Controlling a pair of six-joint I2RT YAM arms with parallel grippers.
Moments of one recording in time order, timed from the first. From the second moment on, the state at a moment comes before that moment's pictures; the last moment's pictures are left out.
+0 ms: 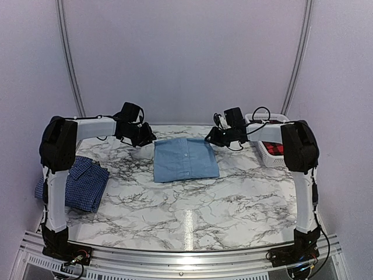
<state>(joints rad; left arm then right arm) -0.41 2.17 1.67 -0.28 0.25 -0.78 0.39 2.24 1.68 -0.14 -0.32 0.50</state>
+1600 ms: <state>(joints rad) -0.45 2.11 1.38 -0.22 0.32 -0.73 0.52 2.20 1.58 -0.10 -0.43 0.44</state>
